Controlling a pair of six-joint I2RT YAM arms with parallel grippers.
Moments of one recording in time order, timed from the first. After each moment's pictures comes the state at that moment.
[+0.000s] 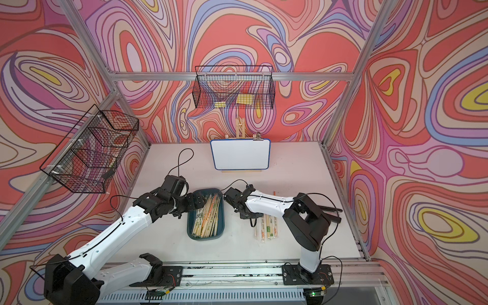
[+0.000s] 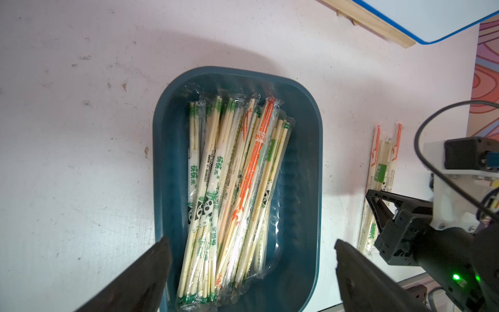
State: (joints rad) left arm -0.45 1.12 0.87 -0.75 0.10 -0.69; right arm 0.86 1.80 1.17 -0.90 0.41 0.83
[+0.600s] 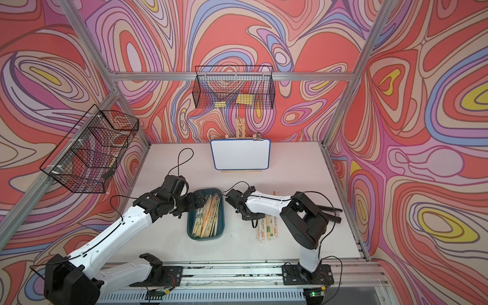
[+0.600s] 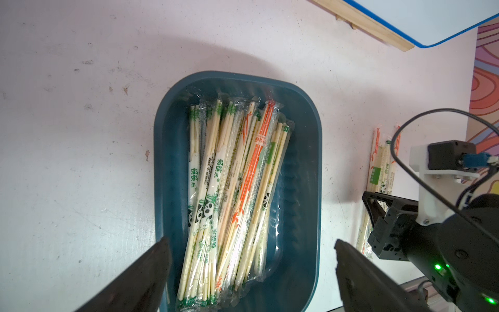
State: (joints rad) left arm -0.45 1.12 0.87 -0.74 0.09 -0.69; right arm 0.84 1.83 1.14 -0.88 0.42 0.83
